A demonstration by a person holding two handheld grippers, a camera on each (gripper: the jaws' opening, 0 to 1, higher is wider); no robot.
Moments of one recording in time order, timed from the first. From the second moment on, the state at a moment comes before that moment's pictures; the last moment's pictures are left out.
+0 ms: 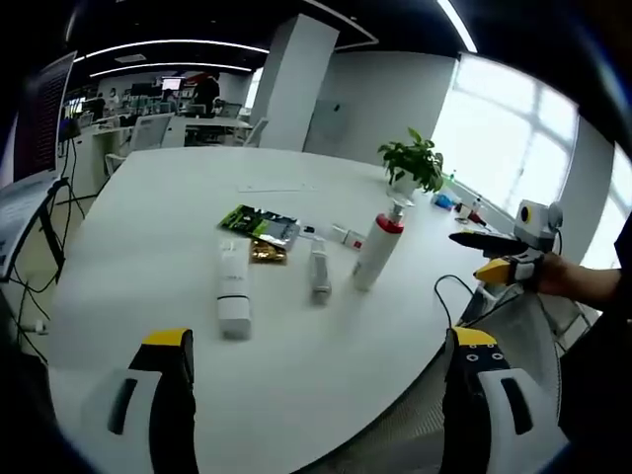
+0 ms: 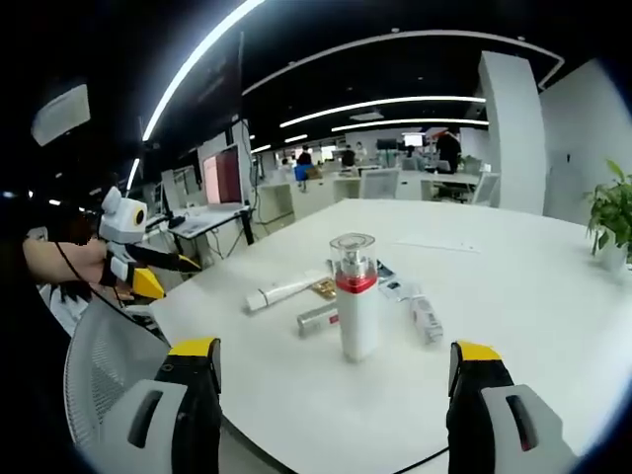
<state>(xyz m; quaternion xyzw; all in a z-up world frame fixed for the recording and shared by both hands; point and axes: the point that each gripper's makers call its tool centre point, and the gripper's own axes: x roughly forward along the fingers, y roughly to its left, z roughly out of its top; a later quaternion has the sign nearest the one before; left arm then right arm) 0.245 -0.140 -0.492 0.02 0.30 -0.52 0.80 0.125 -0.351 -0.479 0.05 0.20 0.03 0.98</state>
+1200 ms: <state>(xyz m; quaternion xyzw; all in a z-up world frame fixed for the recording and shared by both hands) 0.286 -0.151 -0.524 0.07 0.35 -0.53 0.77 0.134 -0.366 -0.507 -0.03 0.25 -0.01 0.97</state>
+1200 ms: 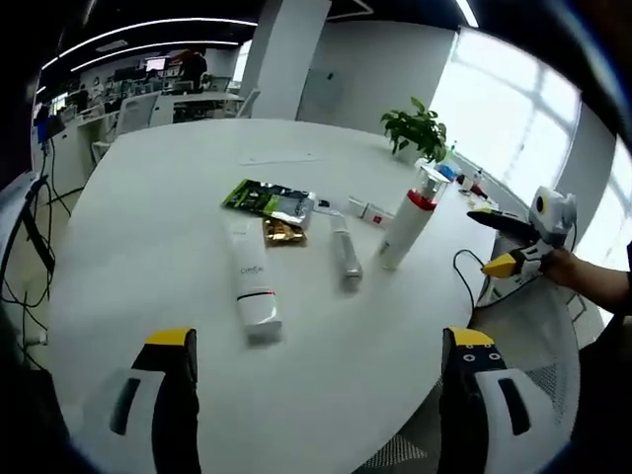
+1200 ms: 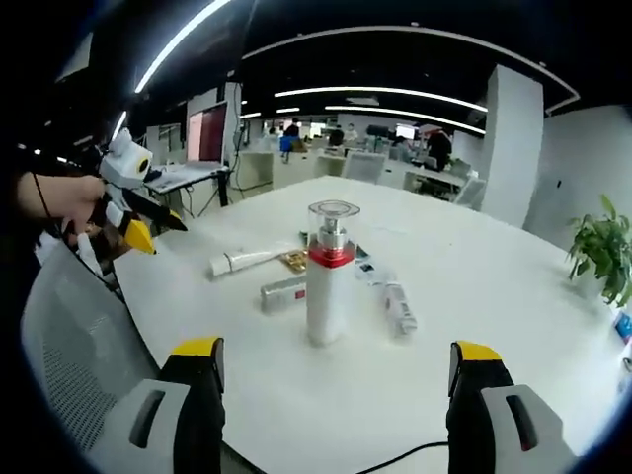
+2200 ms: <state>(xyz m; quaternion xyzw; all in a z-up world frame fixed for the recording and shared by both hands) 0.356 -0.213 -0.582 0.14 0.41 -0.48 0.76 0.128 -0.363 -0.524 -0.02 0.29 0.01 0.96</state>
